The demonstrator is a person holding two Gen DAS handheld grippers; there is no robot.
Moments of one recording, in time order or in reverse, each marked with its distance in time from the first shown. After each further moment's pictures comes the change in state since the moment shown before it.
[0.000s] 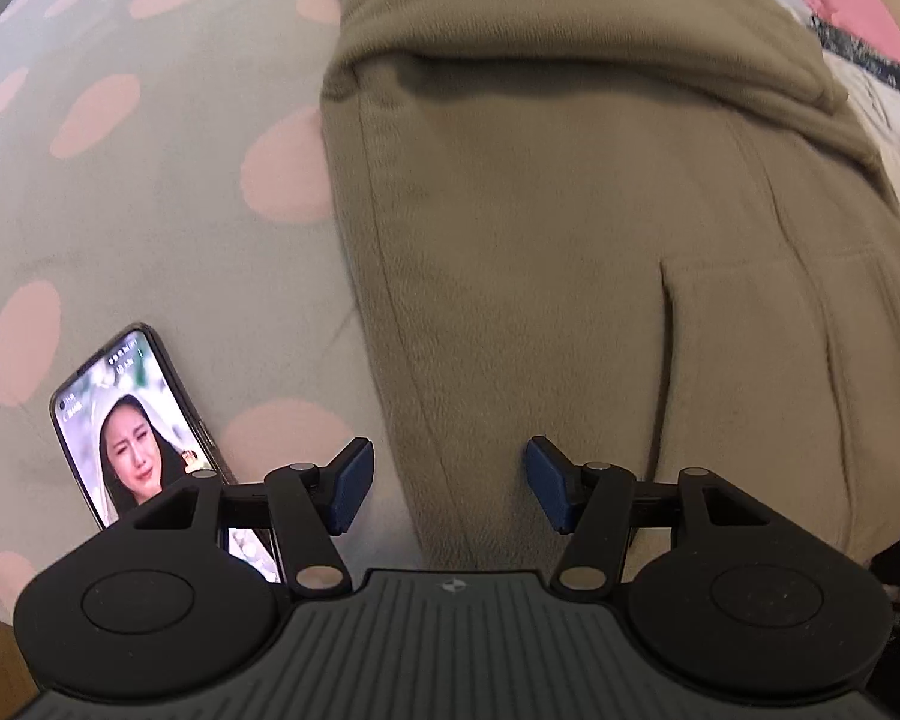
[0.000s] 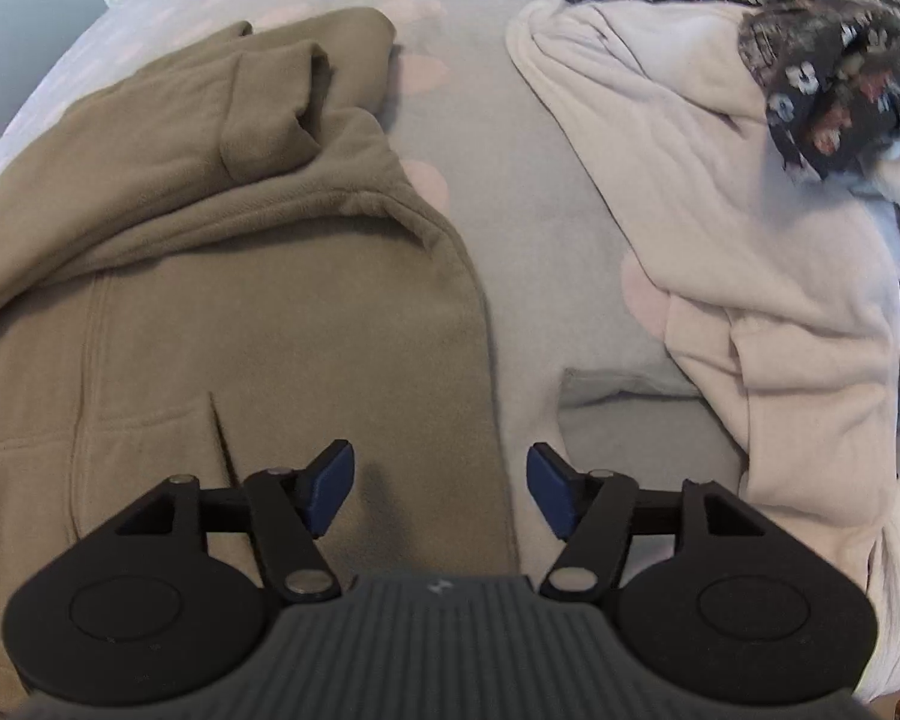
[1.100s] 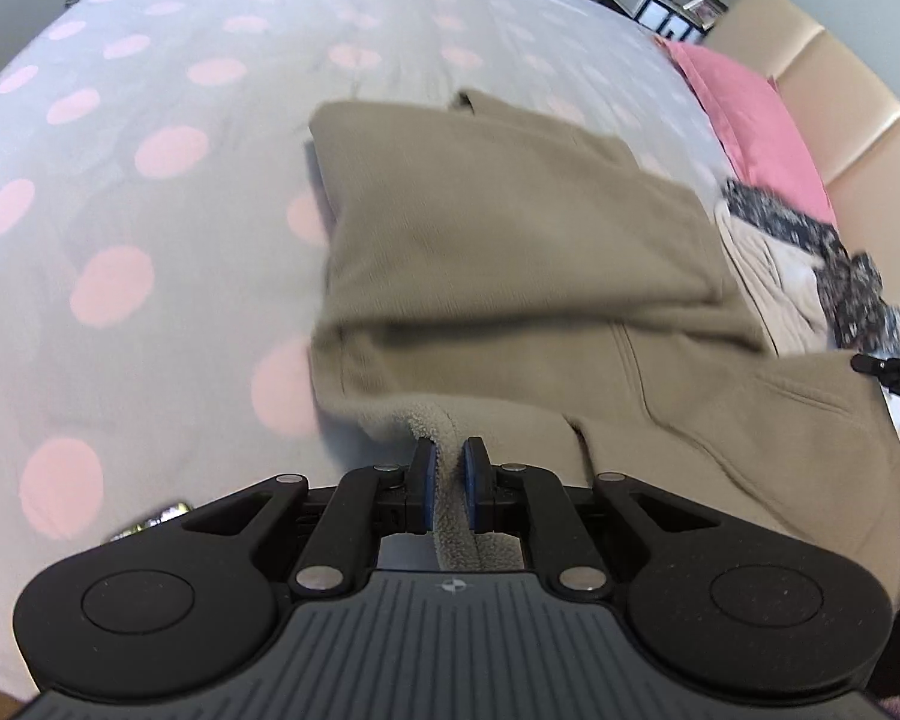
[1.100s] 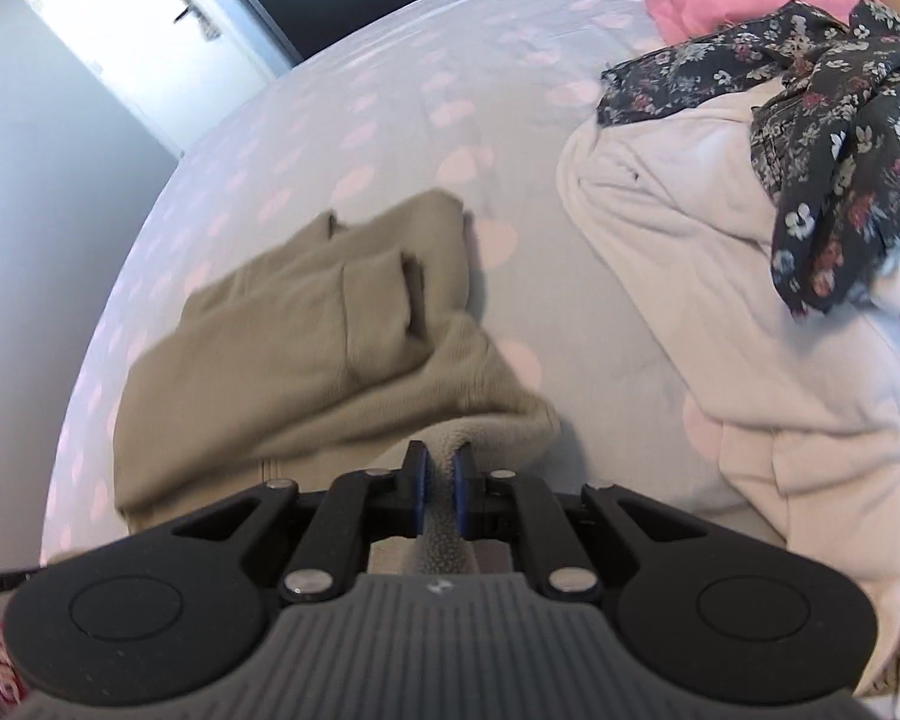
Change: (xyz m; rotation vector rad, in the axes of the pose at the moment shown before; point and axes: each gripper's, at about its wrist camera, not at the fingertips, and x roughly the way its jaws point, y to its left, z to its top) left arm -0.116 0.044 0.057 -0.059 -0.247 -0.182; right arm -0.076 -0.009 0.066 0.180 -0.211 0.264
